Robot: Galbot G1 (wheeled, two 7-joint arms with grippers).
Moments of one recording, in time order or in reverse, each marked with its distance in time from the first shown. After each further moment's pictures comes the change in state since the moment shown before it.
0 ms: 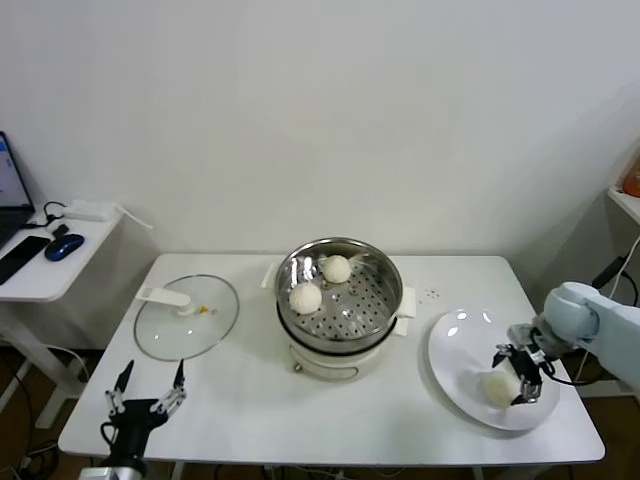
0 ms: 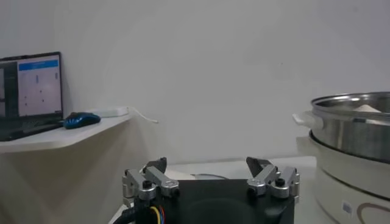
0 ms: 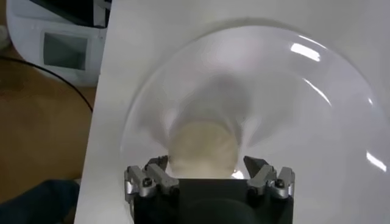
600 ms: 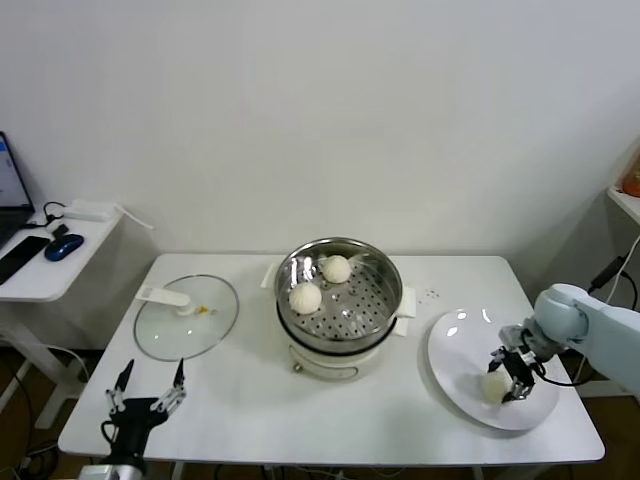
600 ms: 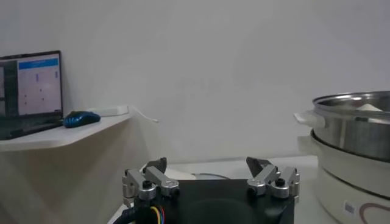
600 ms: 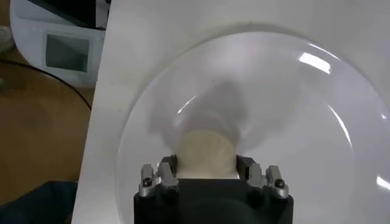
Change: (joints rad) left arm -0.008 0.002 -0.001 0.010 -0.002 0.002 0.000; right arm -0.007 0.015 0.008 -0.004 -0.007 -0.006 -0.008
